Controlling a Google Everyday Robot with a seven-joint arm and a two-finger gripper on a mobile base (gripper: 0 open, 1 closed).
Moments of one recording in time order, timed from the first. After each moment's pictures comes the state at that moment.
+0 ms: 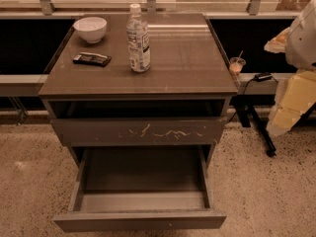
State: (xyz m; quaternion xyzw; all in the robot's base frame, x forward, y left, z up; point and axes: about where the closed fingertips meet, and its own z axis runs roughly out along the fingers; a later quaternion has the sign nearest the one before) arm 0.438 -0.216 0.980 -0.60 0.78 -0.04 0.17
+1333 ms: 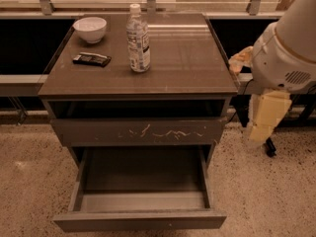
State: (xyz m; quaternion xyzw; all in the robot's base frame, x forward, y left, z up) arm 0.438 -0.174 0.949 -0.68 0.71 -0.02 0.17
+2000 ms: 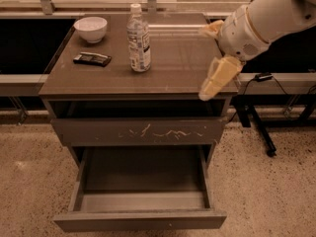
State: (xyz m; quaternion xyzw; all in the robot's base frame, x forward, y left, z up) arm 0.566 -0.118 0.946 -0.67 0.66 0.07 0.33
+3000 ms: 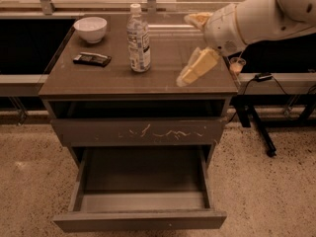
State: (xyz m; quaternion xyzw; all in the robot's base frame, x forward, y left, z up) arm 0.607 -0.075 0.960 -0.63 0.62 0.13 0.45
